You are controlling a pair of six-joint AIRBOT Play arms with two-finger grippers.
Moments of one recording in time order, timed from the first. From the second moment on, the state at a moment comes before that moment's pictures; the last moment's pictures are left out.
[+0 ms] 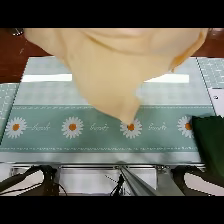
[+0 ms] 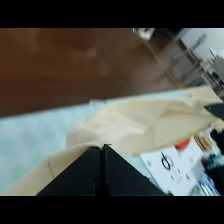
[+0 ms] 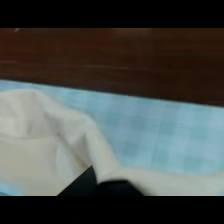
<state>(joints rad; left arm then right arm) 0.23 -1.23 1.68 0.32 -1.15 -1.13 -0.07 -1.31 2.04 -1.07 1.36 1.51</state>
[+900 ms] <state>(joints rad) 0.30 -0.60 1.75 1.01 -1.11 -1.30 -0.07 -0.52 1.48 -0.99 1.67 1.57</state>
